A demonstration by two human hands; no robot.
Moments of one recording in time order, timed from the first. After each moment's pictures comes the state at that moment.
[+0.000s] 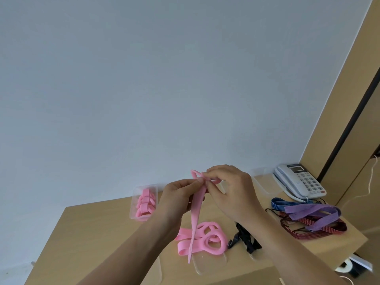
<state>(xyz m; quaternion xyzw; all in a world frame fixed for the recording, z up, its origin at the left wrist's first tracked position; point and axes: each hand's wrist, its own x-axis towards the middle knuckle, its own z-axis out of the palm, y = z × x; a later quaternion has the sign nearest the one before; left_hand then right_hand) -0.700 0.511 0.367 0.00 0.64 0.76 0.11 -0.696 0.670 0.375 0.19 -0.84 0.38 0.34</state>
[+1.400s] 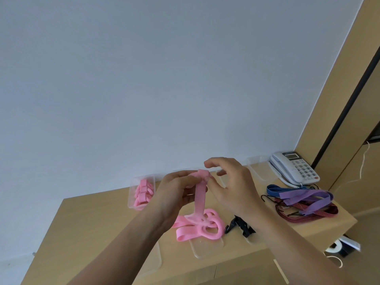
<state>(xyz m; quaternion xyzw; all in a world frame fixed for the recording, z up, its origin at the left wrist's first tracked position) -0.695 0.503 0.363 0.05 0.63 0.76 0.17 -0.683 0.676 0.363 0.16 -0.86 0.40 0.27</state>
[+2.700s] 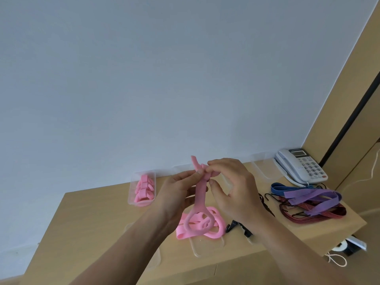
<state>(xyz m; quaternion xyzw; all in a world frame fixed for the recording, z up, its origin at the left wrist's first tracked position) -0.702 0.517 0.352 0.02 0.61 0.77 0.17 -0.690 0.684 0.351 0.21 -0.84 0.38 0.34</state>
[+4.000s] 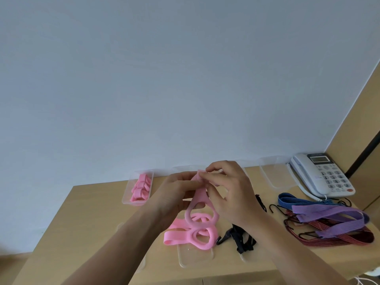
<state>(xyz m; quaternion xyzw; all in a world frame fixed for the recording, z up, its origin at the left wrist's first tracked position) -0.741 0.585 0.347 -0.01 0.66 0.72 0.20 -0.746 0.760 0.328 0.26 -0.83 0.39 0.29</state>
